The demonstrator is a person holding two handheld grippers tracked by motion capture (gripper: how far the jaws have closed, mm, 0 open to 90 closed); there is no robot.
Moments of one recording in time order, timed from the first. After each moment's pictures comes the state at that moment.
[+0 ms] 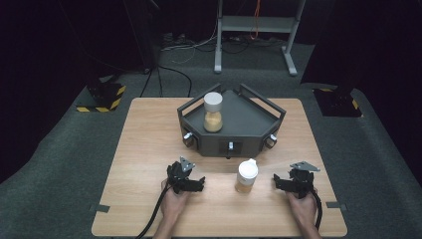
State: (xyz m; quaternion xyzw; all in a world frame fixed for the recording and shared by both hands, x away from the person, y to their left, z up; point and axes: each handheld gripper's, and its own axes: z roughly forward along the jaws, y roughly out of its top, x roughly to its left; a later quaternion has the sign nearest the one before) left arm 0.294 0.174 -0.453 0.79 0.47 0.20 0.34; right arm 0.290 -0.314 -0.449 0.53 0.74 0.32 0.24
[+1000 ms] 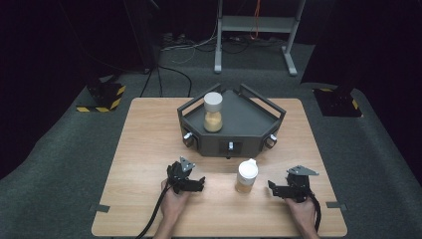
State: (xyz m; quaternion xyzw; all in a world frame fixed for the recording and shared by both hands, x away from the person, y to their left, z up) left arm 0.294 0.174 -0.453 0.79 0.47 0.20 0.34; right arm 0.278 -0.325 -0.446 0.49 0.77 0.36 0.19
